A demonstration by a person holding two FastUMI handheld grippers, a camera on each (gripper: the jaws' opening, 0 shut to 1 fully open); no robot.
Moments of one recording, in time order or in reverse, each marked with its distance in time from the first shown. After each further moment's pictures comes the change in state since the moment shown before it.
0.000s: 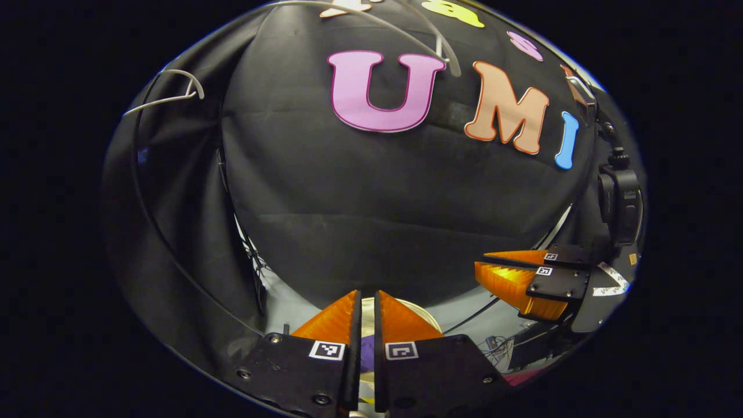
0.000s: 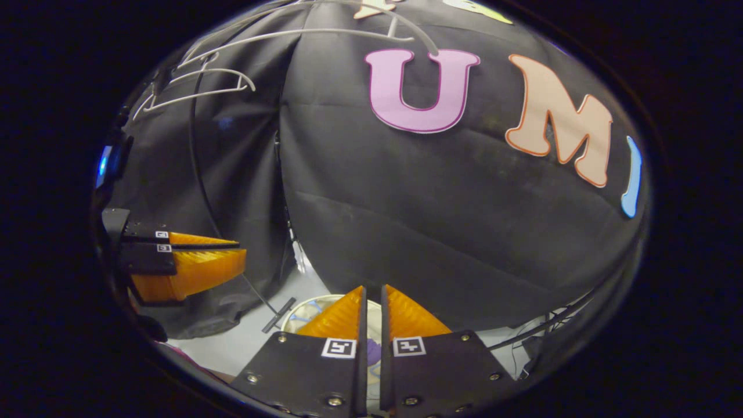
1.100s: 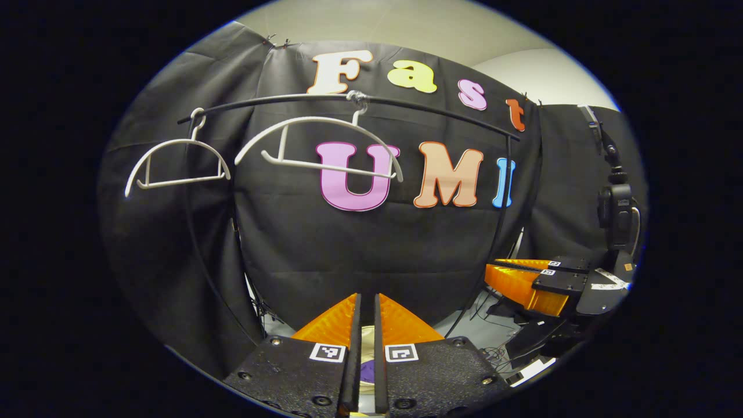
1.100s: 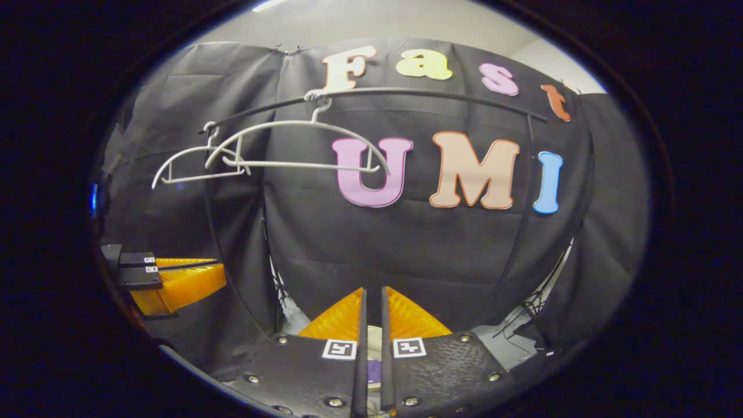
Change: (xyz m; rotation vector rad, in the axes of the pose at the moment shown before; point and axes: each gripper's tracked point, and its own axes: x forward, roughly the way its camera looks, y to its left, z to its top) left arm -0.220 0.005 0.058 0.101 -0.318 -0.143; right arm -0.242 0.061 0.047 0.191 -0.320 -0.261
